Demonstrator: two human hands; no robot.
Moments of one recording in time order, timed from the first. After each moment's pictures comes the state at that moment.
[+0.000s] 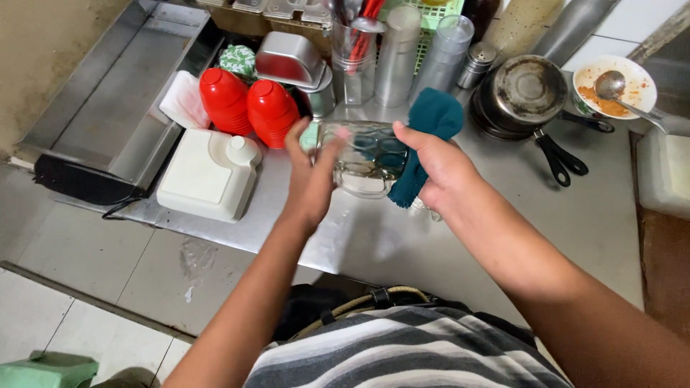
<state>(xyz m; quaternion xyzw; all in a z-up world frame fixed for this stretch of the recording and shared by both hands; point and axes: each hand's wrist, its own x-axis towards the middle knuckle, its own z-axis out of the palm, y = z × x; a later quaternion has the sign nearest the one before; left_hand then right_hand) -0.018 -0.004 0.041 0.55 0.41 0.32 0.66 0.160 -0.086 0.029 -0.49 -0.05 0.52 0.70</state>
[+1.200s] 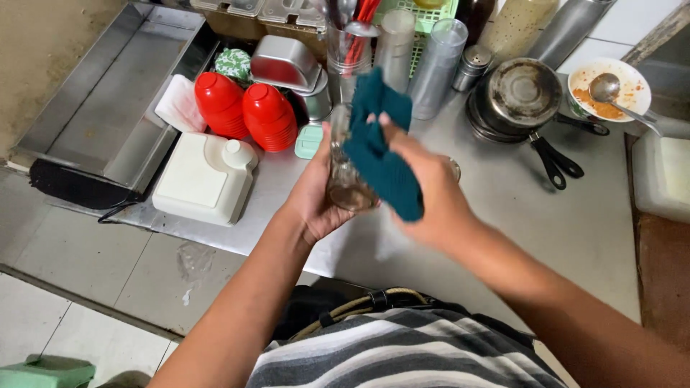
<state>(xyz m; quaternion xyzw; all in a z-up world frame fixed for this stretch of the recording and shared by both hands) -0.008 -0.001 0.040 0.29 0.21 0.11 0.93 0.119 -0.142 0.092 -0.57 -0.67 -0.03 0.48</state>
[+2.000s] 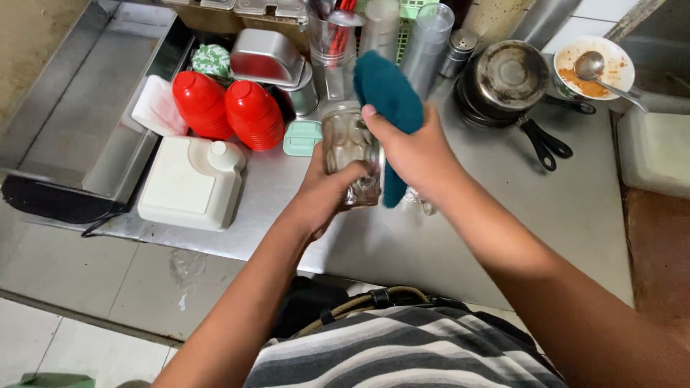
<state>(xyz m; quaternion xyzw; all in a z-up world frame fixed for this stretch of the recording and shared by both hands) -0.003 -0.003 0.019 0.52 0.31 0.16 0.78 0.129 -0.087 0.081 -0.62 -0.30 0.29 0.66</state>
